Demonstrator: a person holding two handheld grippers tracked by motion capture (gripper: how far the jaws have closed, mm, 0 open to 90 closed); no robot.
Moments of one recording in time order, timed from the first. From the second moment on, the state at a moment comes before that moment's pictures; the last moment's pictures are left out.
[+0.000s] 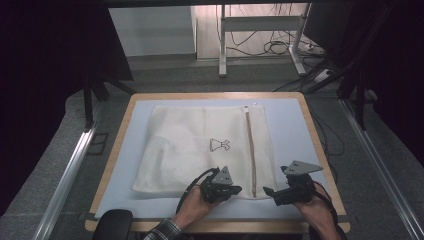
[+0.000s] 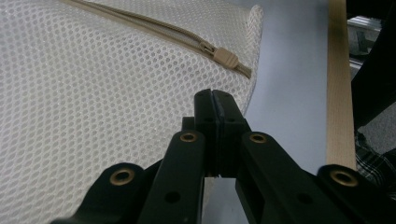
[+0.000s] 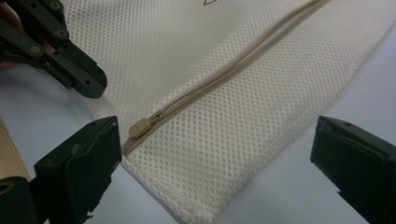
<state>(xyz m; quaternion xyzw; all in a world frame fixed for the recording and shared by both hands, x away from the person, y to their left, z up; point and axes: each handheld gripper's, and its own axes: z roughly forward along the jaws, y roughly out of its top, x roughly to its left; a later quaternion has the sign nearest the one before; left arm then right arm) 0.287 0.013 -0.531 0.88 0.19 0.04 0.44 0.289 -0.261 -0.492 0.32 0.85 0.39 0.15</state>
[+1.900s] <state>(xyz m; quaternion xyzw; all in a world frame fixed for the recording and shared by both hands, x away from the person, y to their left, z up) 0.296 0.005 -0.541 0.89 0.19 0.04 0.42 0.292 -0.208 -0.508 0.21 0.92 0.31 0.13</state>
